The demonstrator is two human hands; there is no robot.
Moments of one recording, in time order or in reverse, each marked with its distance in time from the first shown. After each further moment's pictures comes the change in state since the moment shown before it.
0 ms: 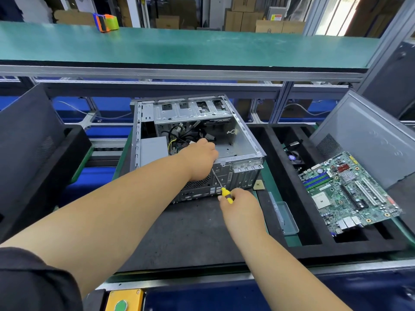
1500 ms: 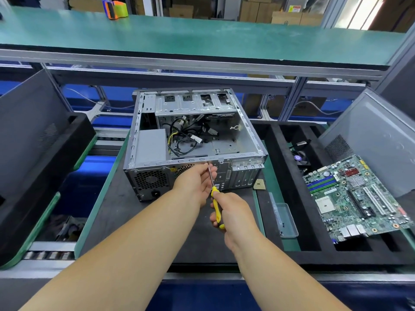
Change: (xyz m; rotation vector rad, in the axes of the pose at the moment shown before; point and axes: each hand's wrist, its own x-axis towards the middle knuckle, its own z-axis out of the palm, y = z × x) left_hand -0.021 0.069 0.031 -2.380 0.343 -1.086; right_hand 0.007 0.002 0.011 0.838 -0.278 0.418
